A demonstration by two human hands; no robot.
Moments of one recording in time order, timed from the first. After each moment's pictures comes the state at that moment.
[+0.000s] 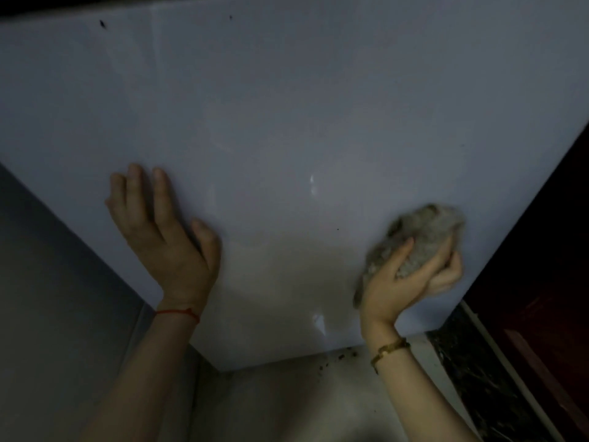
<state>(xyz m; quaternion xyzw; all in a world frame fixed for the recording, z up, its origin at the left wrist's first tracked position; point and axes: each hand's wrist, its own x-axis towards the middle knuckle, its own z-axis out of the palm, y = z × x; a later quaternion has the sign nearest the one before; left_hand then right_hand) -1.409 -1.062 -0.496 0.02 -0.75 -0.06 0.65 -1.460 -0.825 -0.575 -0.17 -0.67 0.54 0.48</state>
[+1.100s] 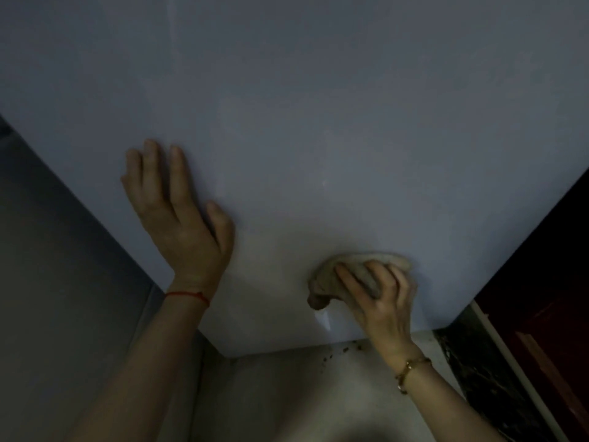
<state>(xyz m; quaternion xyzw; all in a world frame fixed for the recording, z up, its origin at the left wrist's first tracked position) -1.408 -1.060 -0.494 0.03 -0.75 -0.05 0.66 -1.446 -0.805 -0.652 0.24 -0.82 0.10 0.51</state>
